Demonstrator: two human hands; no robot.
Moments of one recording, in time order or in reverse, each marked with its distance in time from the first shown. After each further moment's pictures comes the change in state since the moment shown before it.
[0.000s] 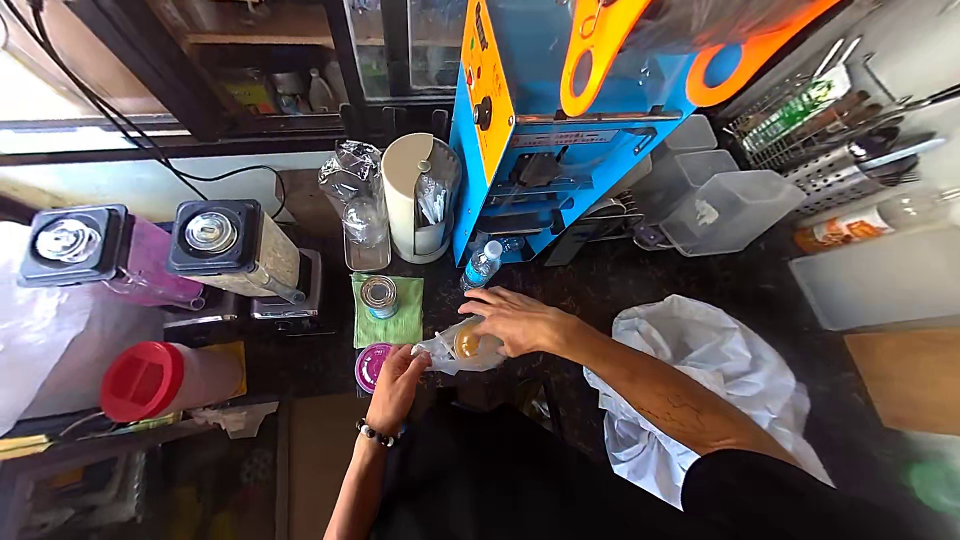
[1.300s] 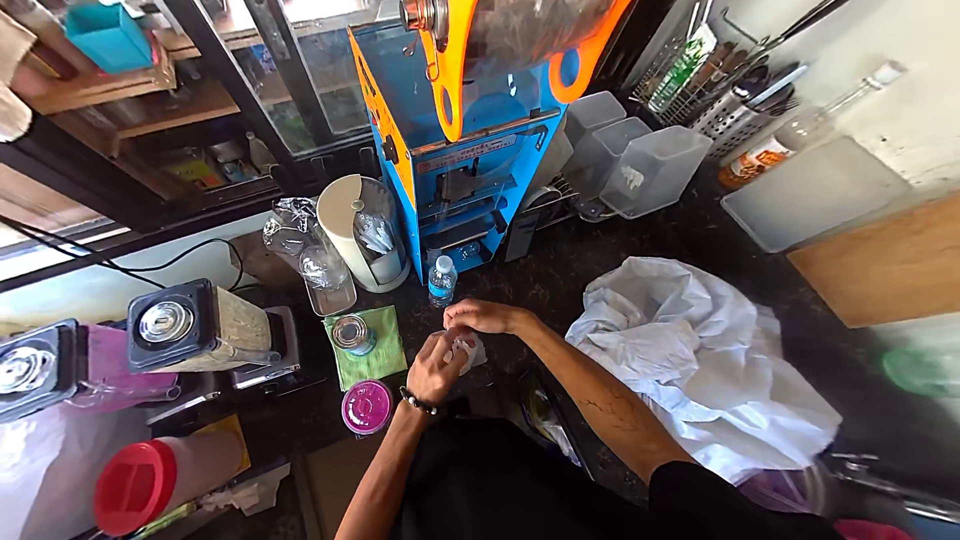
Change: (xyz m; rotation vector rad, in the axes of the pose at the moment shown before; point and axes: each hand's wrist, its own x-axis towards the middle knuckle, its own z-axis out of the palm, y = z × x) left_hand 0.080 -0.030 0.080 0.575 -0.076 1.238; right_hand 0.003 0.031 0.045 1.211 0.358 0.090
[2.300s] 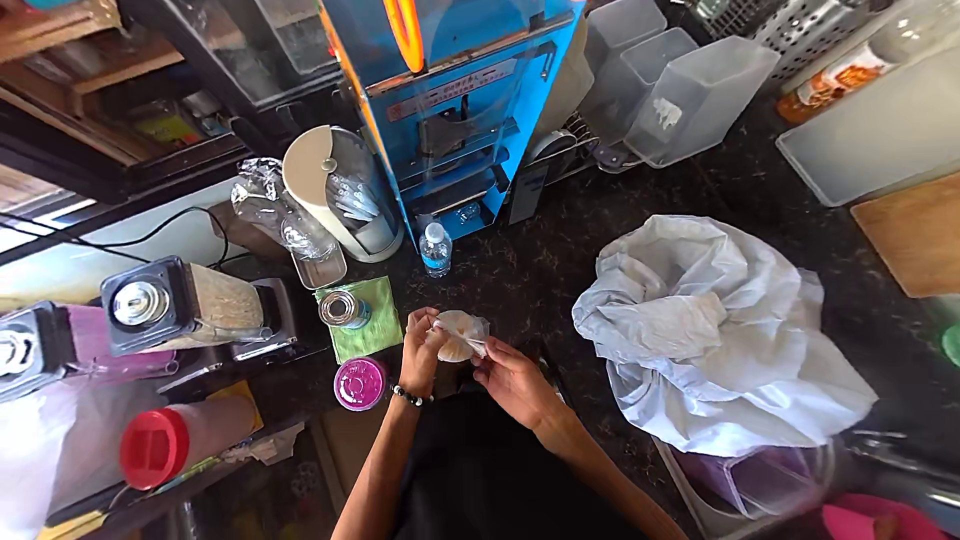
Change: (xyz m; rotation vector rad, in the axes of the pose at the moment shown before) left_hand 0.007 0.022 -0.003 -0.683 0.034 -1.159; right_hand -0.098 0.014 0.128 1.230 0.694 0.125
